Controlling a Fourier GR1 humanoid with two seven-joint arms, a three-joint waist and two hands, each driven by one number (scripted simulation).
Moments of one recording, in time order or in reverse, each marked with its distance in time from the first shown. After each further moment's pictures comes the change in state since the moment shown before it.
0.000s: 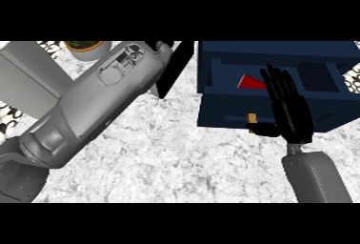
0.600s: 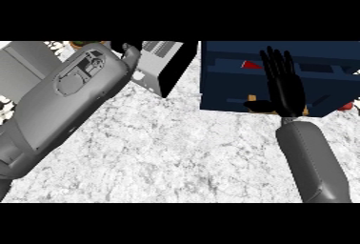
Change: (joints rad) left arm 0.114 0.156 -0.002 -0.218 -0.032 -0.030 0.110; right arm -0.259 -0.013 -0.096 0.397 0.086 -0.208 -0.028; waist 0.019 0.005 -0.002
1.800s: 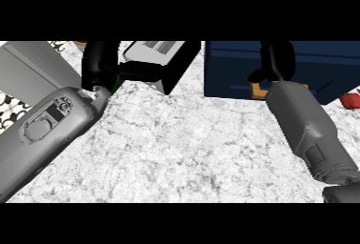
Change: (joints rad) left arm 0.303 0.133 0.006 -0.336 -0.077 -0.001 0.031; right arm -0.460 -0.032 -0.150 0.623 0.027 -0.232 0.023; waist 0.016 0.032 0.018
